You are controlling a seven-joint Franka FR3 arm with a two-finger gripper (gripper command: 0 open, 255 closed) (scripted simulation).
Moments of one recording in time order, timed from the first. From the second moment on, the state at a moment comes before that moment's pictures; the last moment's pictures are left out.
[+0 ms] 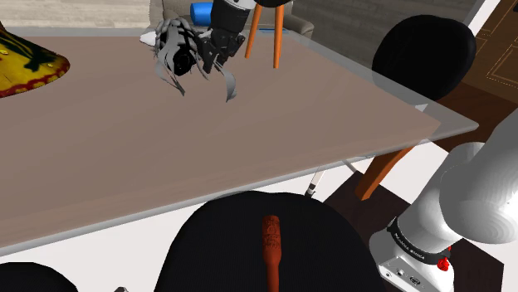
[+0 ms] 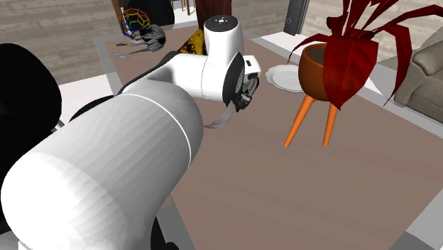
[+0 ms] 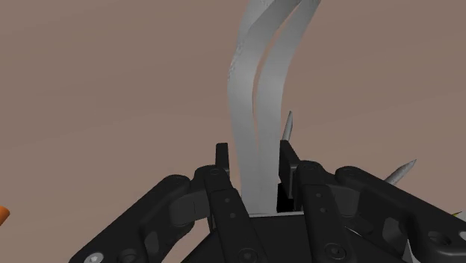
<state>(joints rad) 0.16 -0.07 0.22 -1.88 0.00 2.22 0.25</state>
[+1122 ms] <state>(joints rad) 0.16 -0.07 0.22 -1.78 0.00 2.12 0.25</state>
